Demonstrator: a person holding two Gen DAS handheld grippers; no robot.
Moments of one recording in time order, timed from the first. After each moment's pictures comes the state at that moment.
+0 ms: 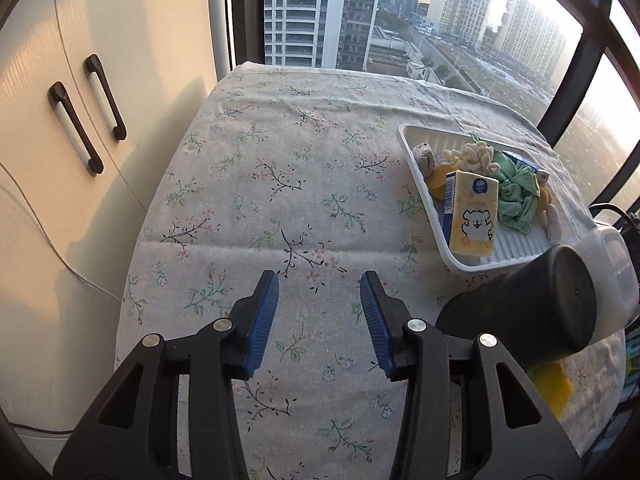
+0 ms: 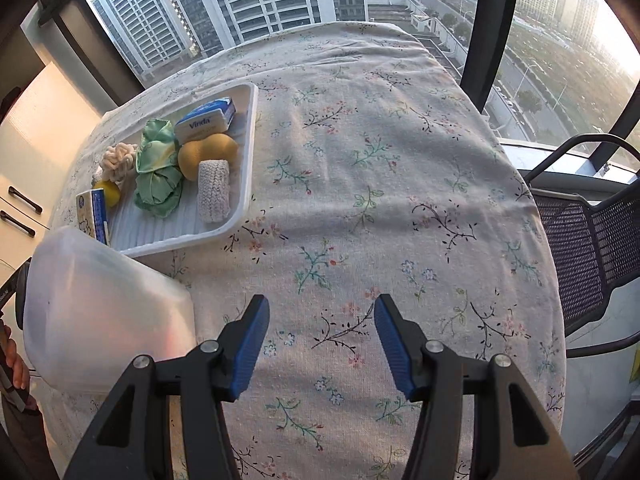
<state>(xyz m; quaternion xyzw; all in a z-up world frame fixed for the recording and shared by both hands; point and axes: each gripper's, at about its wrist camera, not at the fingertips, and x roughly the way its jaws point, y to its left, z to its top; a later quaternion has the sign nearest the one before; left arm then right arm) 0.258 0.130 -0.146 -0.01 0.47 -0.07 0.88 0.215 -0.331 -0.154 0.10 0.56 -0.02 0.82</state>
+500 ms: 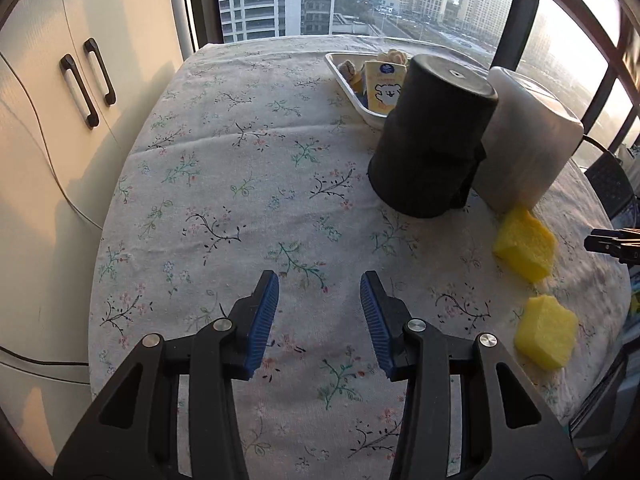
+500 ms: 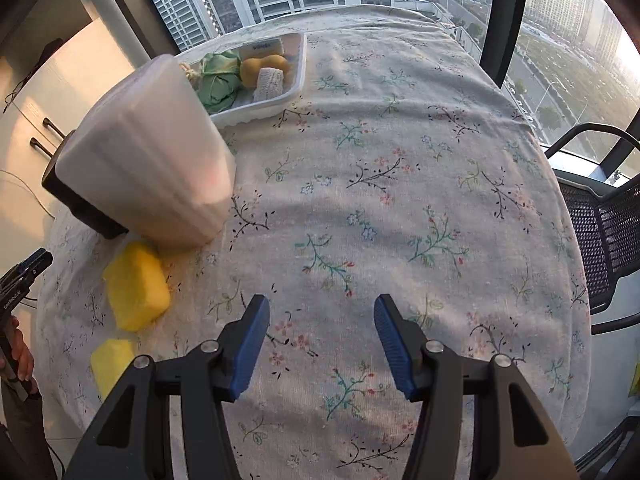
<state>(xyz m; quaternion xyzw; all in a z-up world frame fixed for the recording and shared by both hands) 0.128 0.107 -0.169 0.05 0.48 -0.13 0.87 0.098 -0.282 -0.171 0.06 0.56 0.04 0.83</state>
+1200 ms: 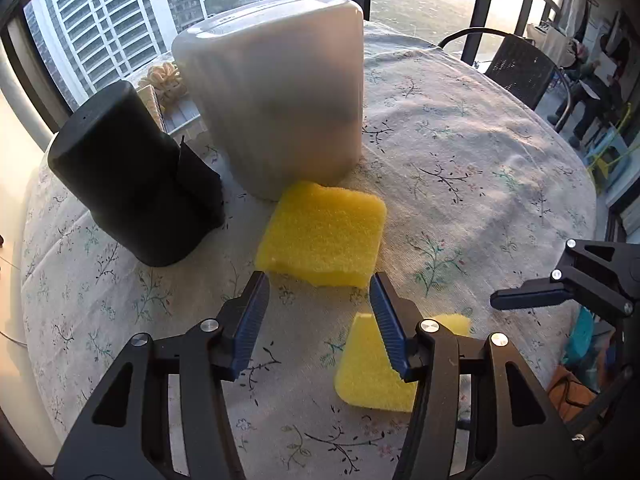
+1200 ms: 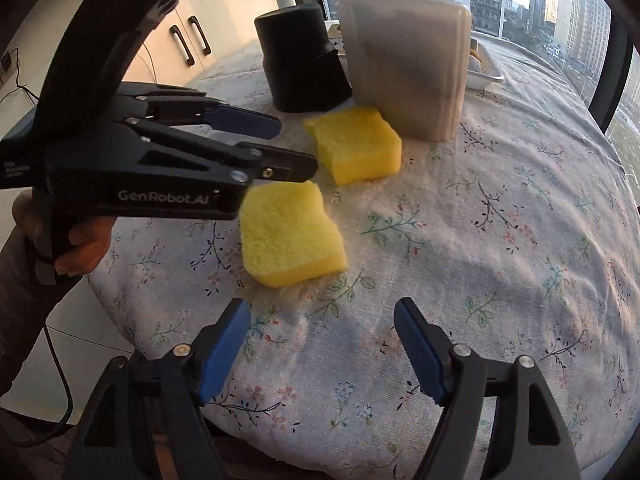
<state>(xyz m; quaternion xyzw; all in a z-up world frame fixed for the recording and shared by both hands) 0.103 -0.069 -0.179 0.20 0.47 -0.30 0.81 0.000 -0.163 -0.184 -0.01 0.51 0.20 0.84</state>
